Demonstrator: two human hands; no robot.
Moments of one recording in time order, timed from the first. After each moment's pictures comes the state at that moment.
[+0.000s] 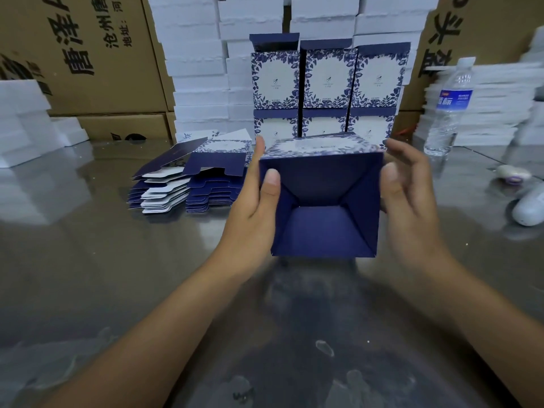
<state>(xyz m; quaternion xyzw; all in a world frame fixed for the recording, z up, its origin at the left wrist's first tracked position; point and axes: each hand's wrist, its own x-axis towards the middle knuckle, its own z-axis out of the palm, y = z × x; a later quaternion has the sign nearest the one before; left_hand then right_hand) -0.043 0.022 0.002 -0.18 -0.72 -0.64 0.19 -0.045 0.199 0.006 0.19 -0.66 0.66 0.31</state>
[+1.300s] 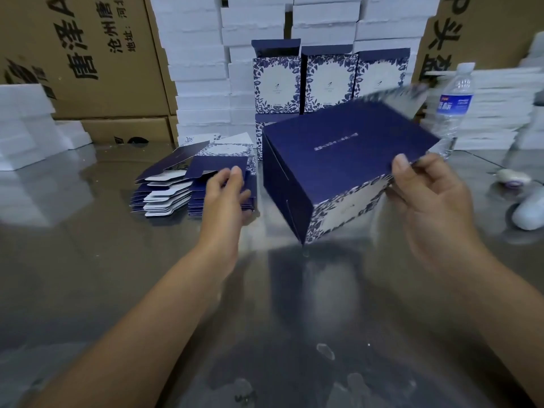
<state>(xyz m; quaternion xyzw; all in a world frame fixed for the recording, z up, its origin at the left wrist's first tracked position) -0.065 0.006 0.012 0.05 -0.59 -0.79 0.16 -0.047 0.216 0.022 0.14 -0.54 0.79 0.25</state>
